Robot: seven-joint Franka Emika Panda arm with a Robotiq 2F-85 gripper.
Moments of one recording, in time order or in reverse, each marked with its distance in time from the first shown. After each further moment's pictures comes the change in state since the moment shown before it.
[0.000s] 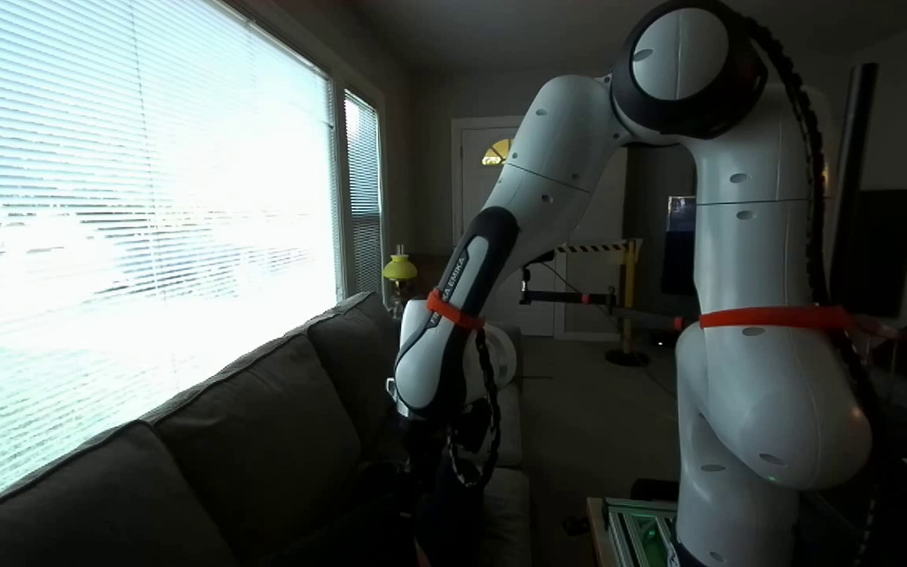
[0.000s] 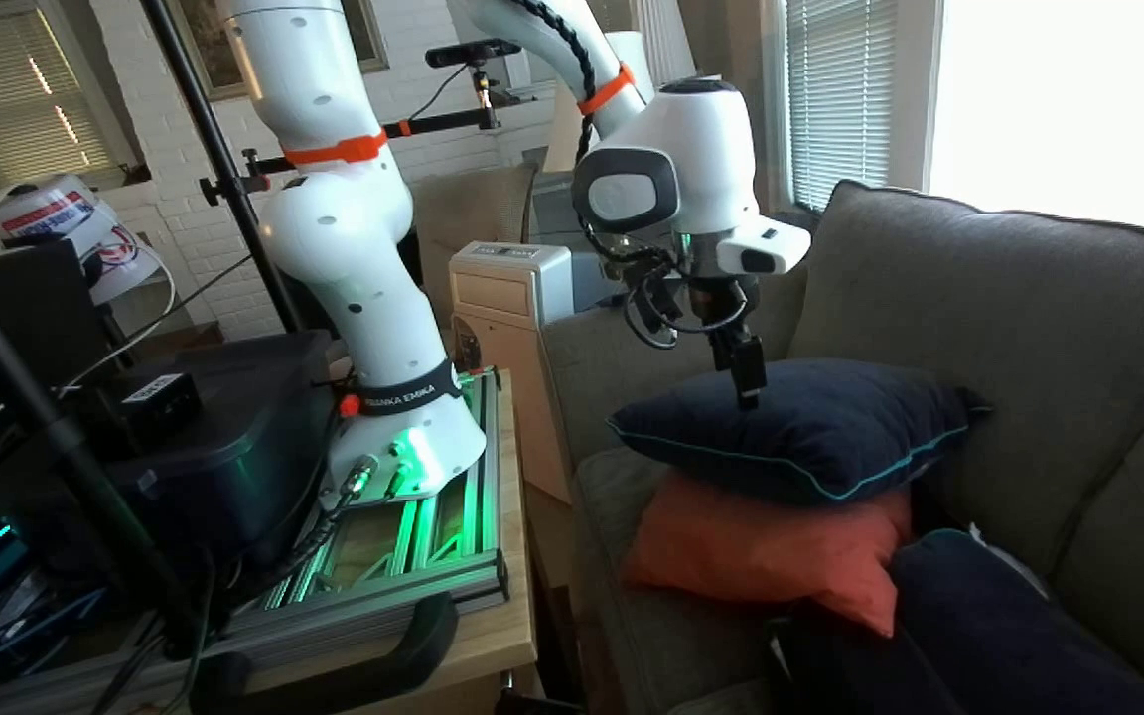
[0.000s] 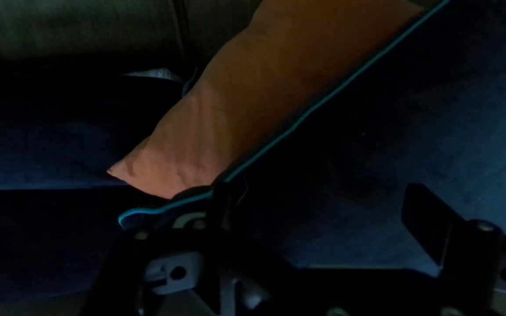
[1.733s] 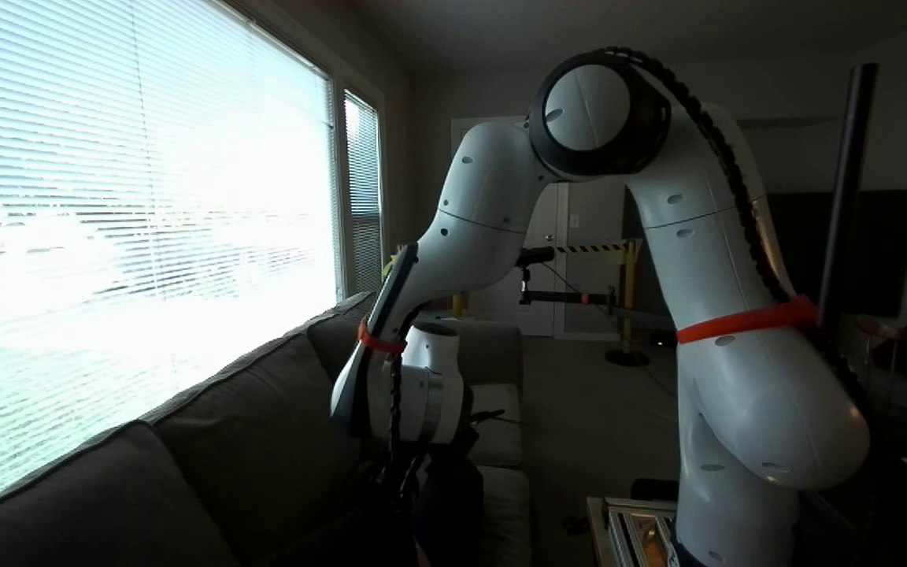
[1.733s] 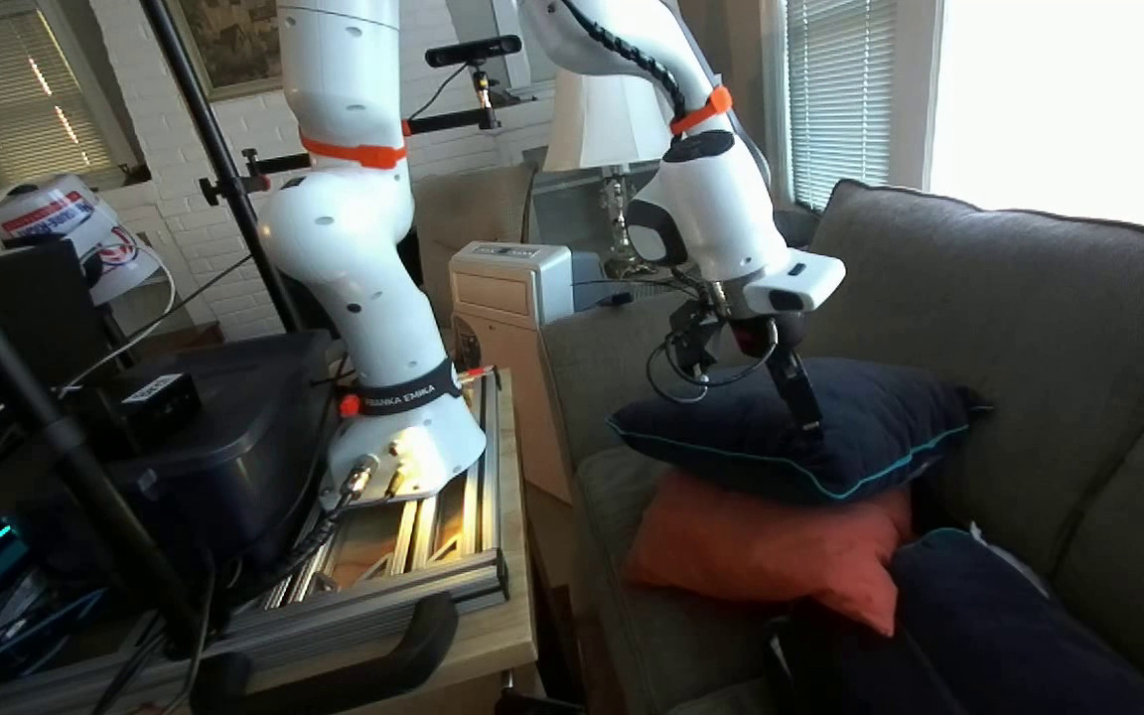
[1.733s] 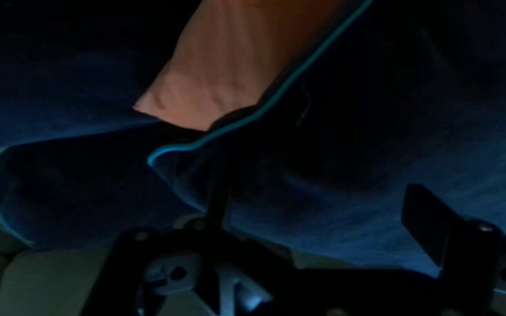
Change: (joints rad) arm -0.016 0.275 0.130 0.191 0.807 0.324 -0.542
